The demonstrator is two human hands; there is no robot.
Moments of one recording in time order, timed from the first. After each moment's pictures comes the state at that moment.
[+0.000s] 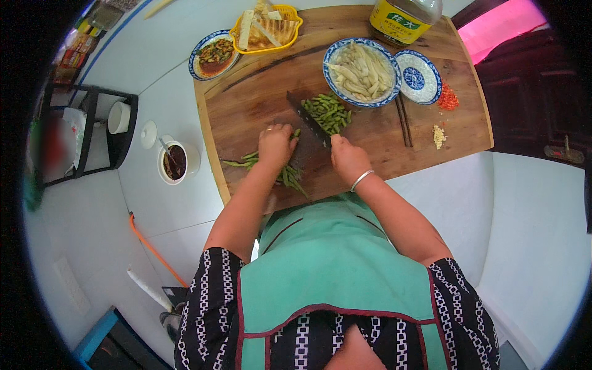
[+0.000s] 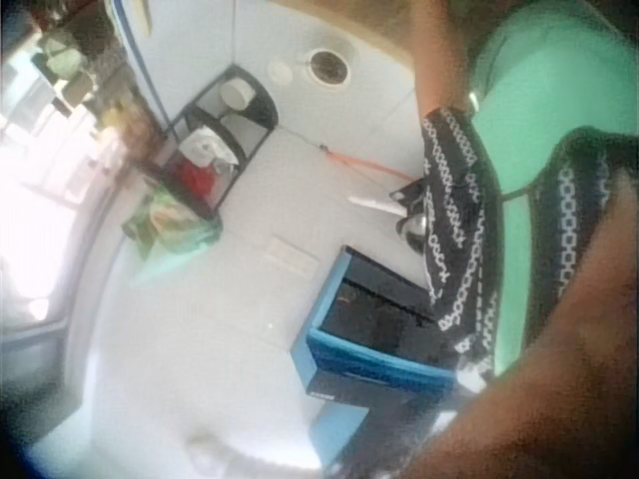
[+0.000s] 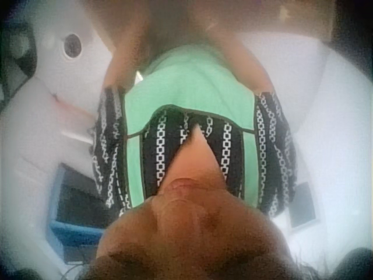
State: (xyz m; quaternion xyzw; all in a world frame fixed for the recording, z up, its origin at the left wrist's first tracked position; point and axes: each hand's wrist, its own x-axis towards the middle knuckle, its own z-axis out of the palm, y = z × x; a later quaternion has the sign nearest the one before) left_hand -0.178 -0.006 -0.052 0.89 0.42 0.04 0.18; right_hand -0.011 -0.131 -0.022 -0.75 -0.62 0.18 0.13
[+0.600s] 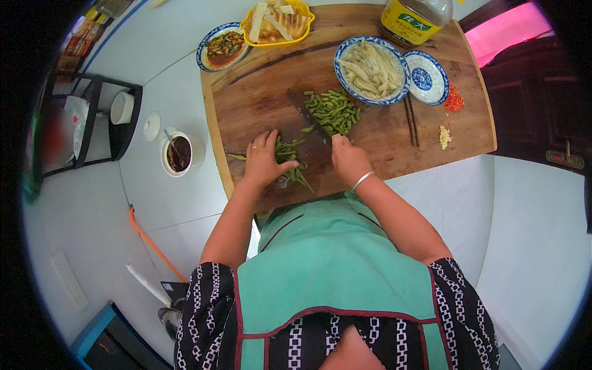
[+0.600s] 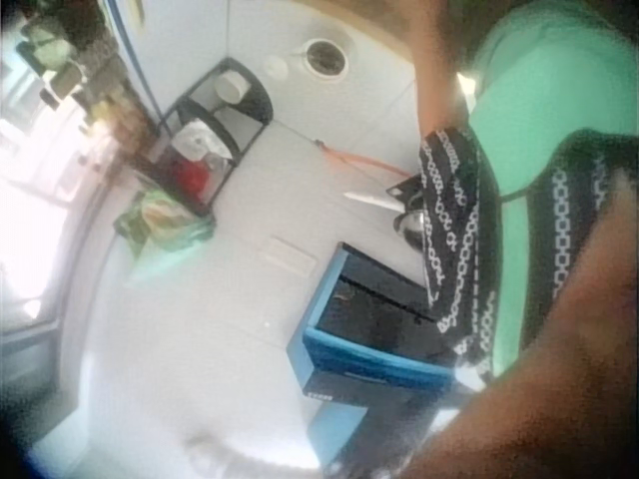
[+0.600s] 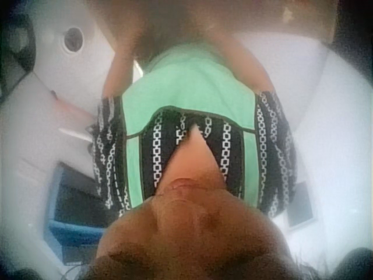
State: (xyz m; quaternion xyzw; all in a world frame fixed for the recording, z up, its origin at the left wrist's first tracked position) left_hand -0.243 -0.028 -0.042 0.87 0.44 0.06 0.21; right_hand -0.030 -0.134 -0.025 -0.74 -0.63 0.20 0.13
